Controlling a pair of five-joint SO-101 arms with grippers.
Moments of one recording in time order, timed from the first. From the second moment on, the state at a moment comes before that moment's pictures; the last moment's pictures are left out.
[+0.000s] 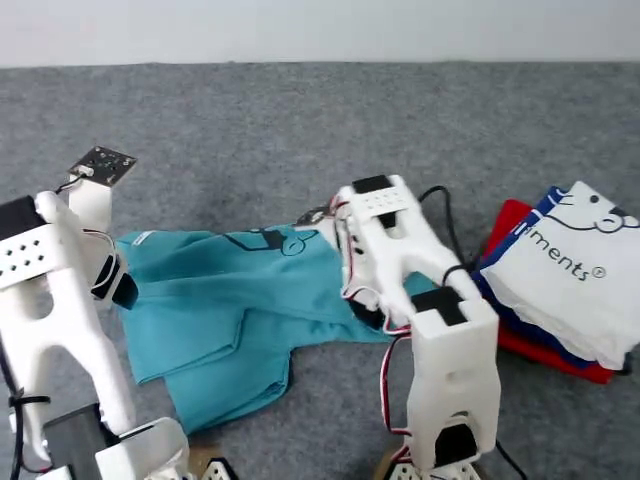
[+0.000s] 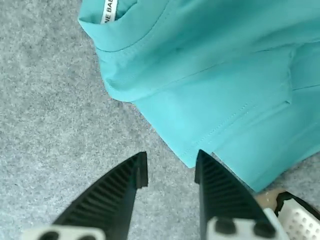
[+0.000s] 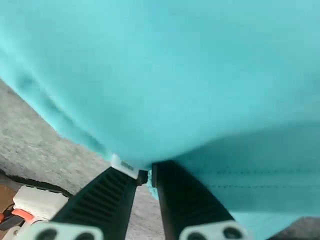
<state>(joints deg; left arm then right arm) -27.0 -11.5 13.1 99.1 -32.7 -17.8 32.6 -4.7 93.2 35.7</state>
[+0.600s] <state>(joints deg) -27.0 -11.5 13.1 99.2 -32.7 -3.4 27.3 -4.6 98.7 46.9</state>
